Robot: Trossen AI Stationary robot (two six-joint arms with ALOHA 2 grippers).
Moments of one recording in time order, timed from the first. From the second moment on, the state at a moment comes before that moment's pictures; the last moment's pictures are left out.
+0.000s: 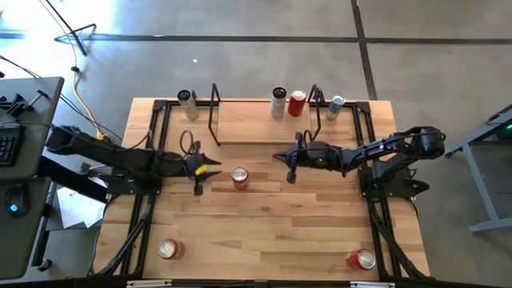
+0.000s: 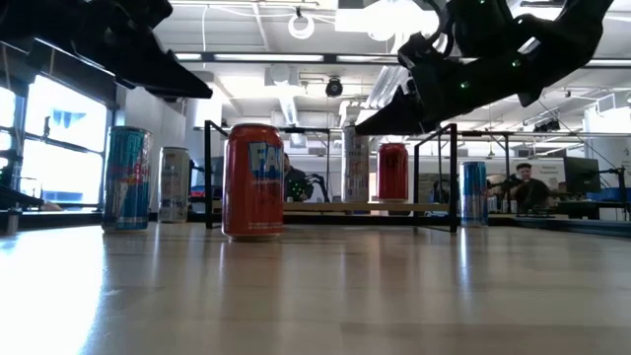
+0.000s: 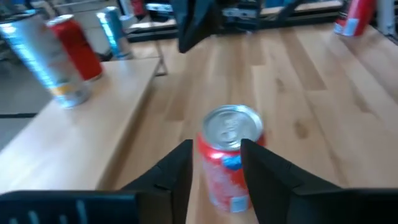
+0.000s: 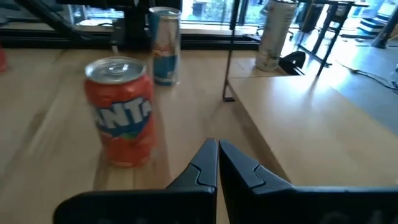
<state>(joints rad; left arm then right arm) -0.21 0.86 0.38 0.10 -0.35 0.02 -0.06 1.46 0.52 0.66 0.16 -0.06</state>
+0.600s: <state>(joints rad) -0.40 1.28 0.45 0.30 -0.51 -0.16 0.01 1.66 0.69 0.63 0.23 -0.02</state>
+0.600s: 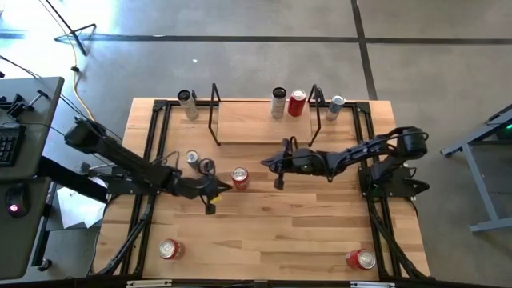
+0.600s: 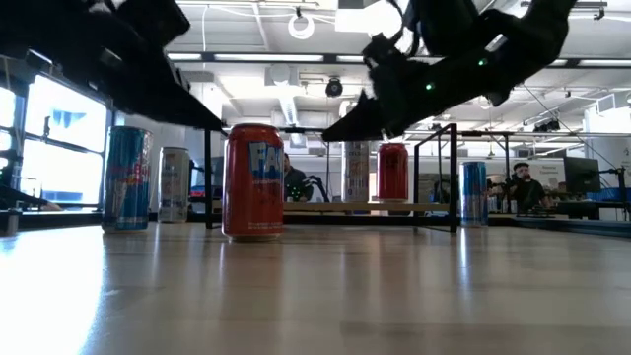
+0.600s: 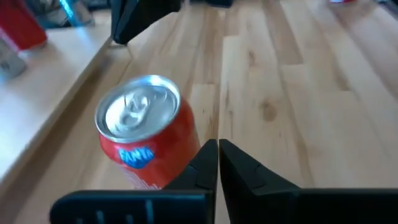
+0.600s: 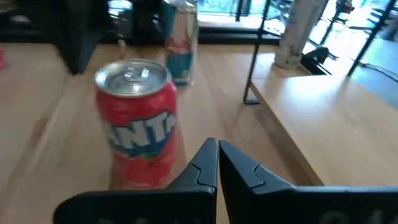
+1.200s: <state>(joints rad) -0.37 1.44 0.44 0.44 -0.75 -0.23 0.04 1.89 0.88 0.63 0.26 0.09</state>
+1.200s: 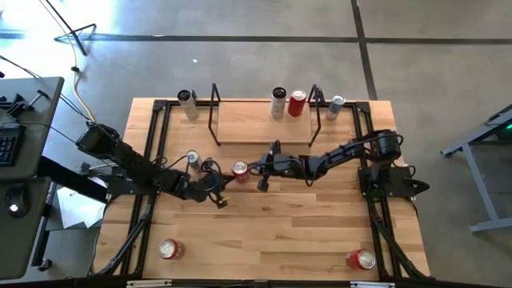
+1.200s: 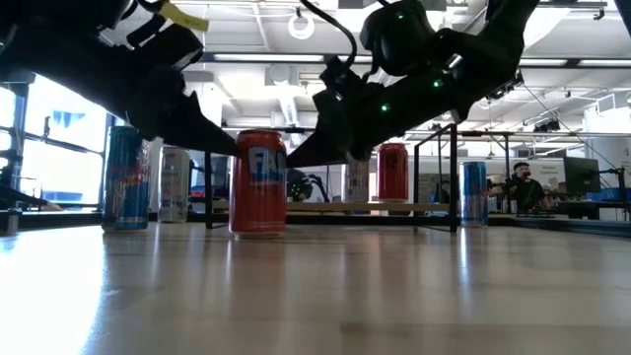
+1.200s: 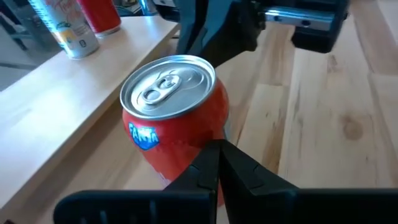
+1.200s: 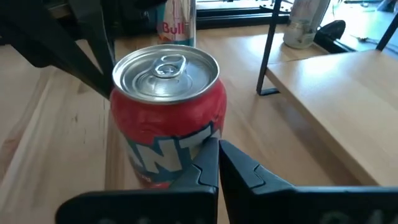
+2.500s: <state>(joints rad) -0.36 1.40 0.41 0.45 -0.59 -0.39 0.02 1.87 0.87 0.66 0.34 0.11</state>
